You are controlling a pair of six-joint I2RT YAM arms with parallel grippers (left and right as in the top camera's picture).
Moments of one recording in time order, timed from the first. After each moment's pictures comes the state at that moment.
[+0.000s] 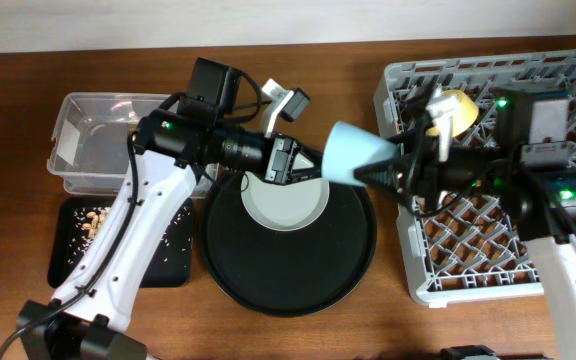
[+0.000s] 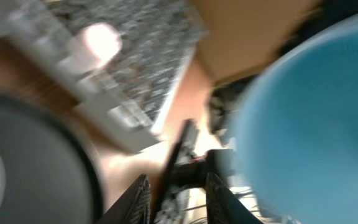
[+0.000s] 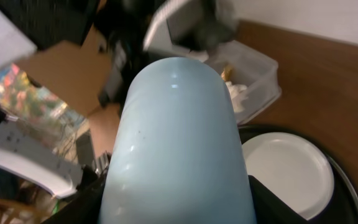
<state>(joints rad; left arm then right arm) -0.37 1.66 1.60 -0.96 1.03 -0.05 0.04 1.25 1.43 -0.94 -1.07 -0.19</state>
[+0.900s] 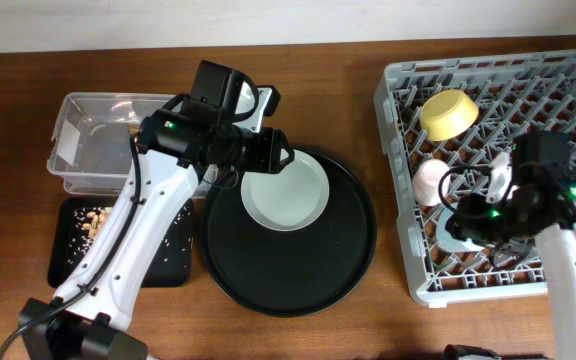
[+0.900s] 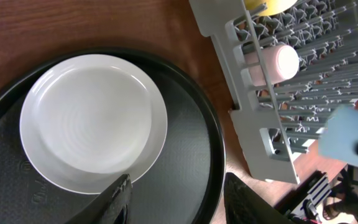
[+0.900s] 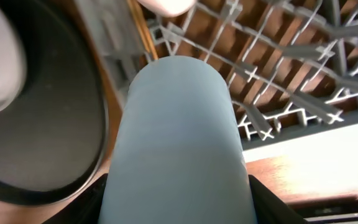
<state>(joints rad) -0.37 1.66 1.60 -0.98 0.43 -0.23 -0.17 1.27 1.21 -1.36 -0.12 0.15</state>
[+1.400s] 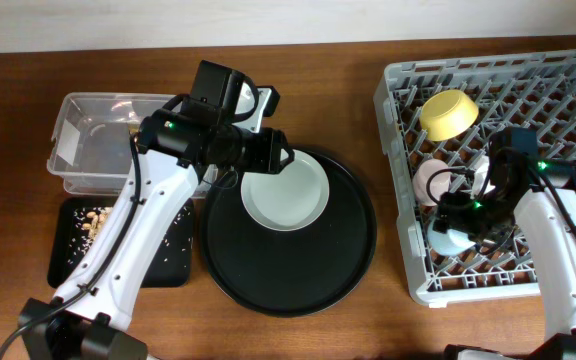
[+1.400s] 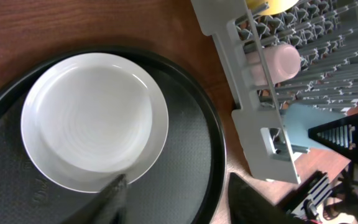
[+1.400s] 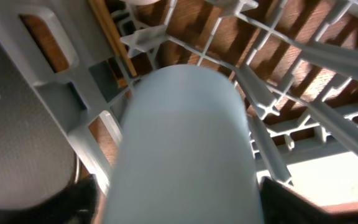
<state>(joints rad) -0.37 1.66 1.60 -0.98 0.43 -0.23 -0.17 1.43 1.14 -1.25 -0.11 0.16</state>
